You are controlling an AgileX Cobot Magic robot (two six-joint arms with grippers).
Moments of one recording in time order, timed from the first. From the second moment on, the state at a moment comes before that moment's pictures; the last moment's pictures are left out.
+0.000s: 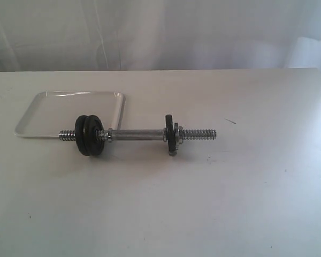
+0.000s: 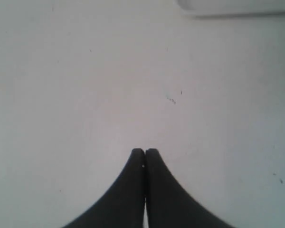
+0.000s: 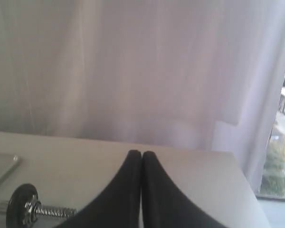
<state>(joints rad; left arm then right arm) -0.05 0.83 -0.56 0.29 0.62 -0.18 0.06 0.17 -0.45 0.10 0.35 -0.10</state>
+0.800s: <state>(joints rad) -0.05 0.01 -0.37 0.26 0.36 -0.18 0.09 0.00 -0.39 0.10 0.24 -0.08</state>
